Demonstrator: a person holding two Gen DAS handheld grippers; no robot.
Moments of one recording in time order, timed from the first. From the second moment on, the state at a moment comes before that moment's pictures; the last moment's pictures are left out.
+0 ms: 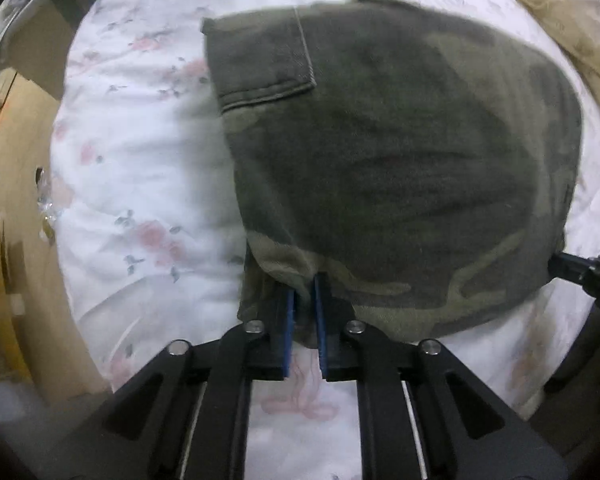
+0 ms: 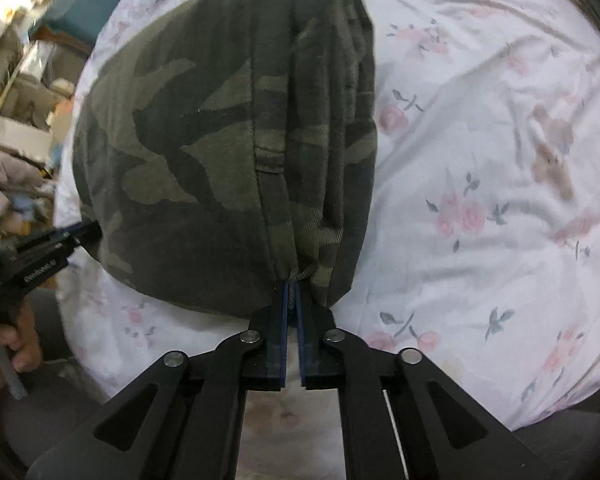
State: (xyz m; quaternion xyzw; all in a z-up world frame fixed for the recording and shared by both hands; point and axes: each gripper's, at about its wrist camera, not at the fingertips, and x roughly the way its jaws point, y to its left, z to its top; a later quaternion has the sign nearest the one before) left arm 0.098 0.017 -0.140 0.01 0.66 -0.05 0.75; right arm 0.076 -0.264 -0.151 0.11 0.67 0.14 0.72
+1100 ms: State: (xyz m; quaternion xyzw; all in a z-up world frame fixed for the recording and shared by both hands) left arm 0.172 0.009 -0.100 -0.06 0.52 -0.11 0.84; right arm 0.191 -0.218 -0.107 0.08 0.54 0.17 0.82
